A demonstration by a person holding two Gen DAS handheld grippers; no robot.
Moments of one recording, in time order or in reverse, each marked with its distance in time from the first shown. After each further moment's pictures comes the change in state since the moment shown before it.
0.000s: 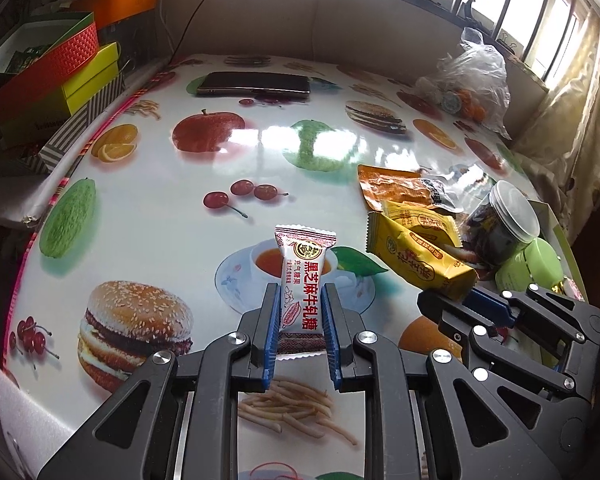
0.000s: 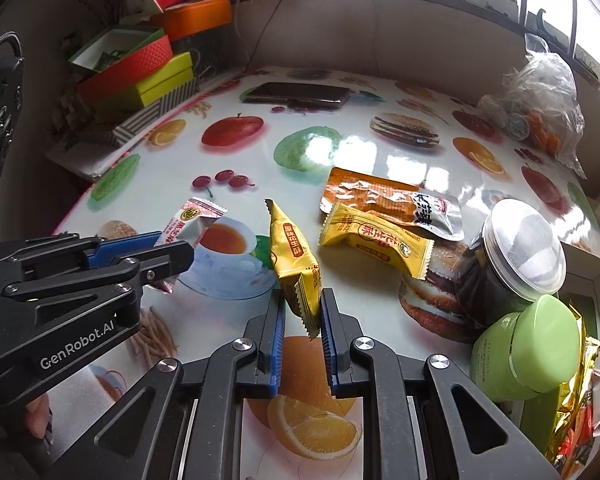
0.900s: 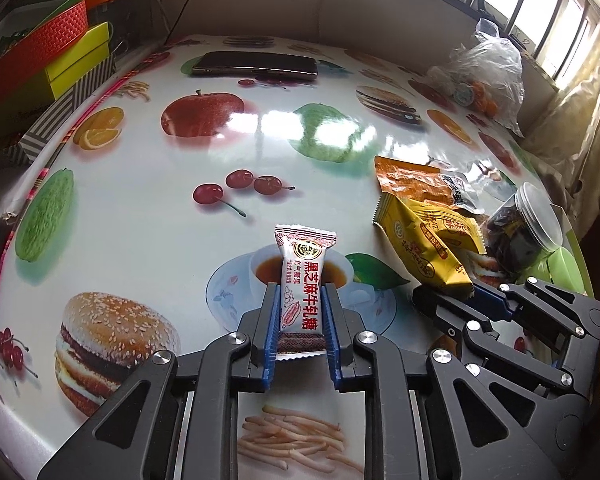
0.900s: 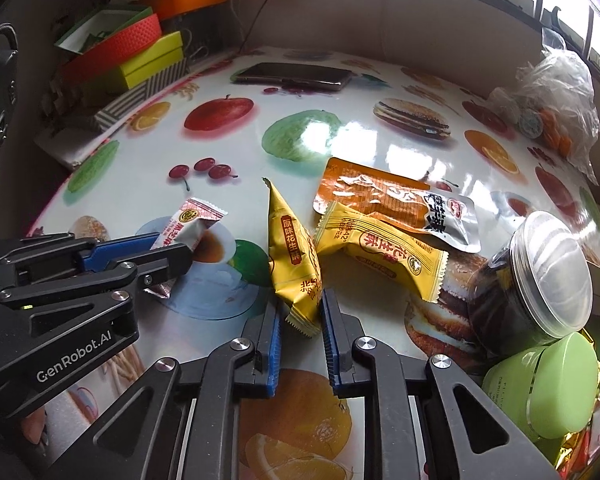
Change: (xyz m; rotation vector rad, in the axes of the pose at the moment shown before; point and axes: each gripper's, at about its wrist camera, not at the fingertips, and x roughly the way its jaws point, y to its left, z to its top) left arm 0.032 0.007 0.007 -0.022 0.048 -0.012; right arm 0.035 -0.002 0.013 -0.031 0.063 -0.029
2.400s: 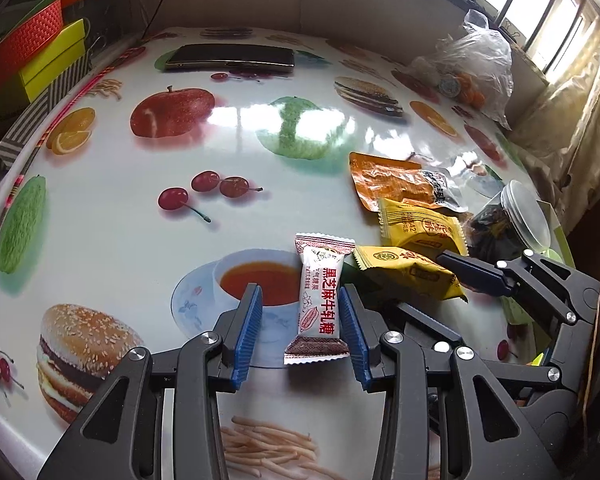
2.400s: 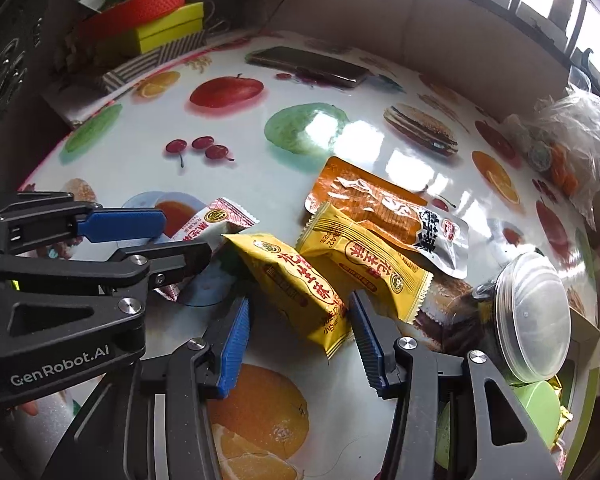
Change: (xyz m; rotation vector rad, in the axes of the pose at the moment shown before) left arm 0.009 -0.012 0.009 0.011 0.044 -0.059; right arm 0.007 -0.006 0.005 -0.136 0.059 -0.021
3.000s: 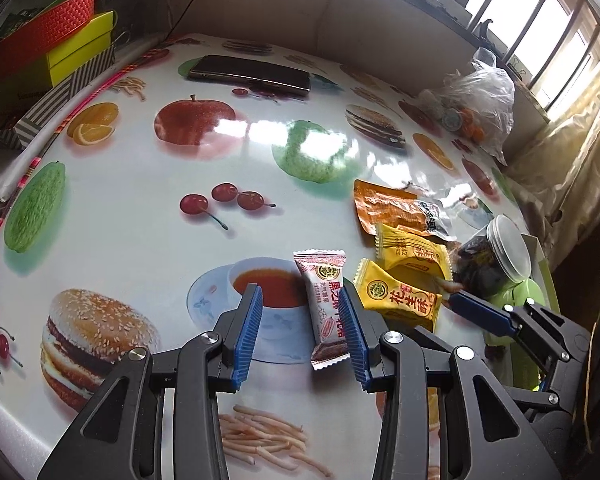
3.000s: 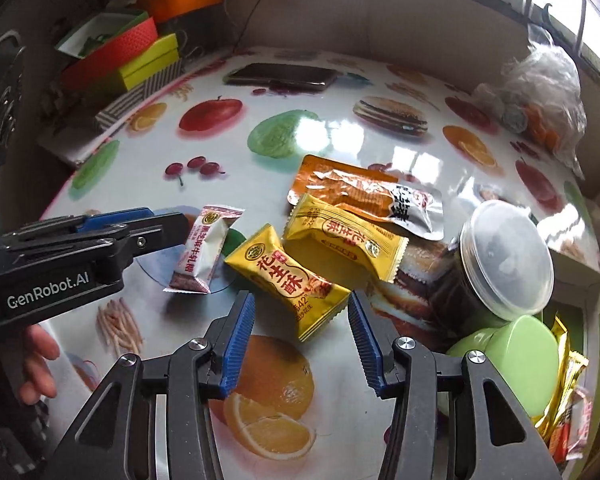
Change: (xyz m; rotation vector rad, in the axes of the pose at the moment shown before) left arm -0.021 0.007 -0.002 -0.085 -0.058 -0.036; right arm -0.026 -0.004 -0.012 0.071 -0.034 0.019
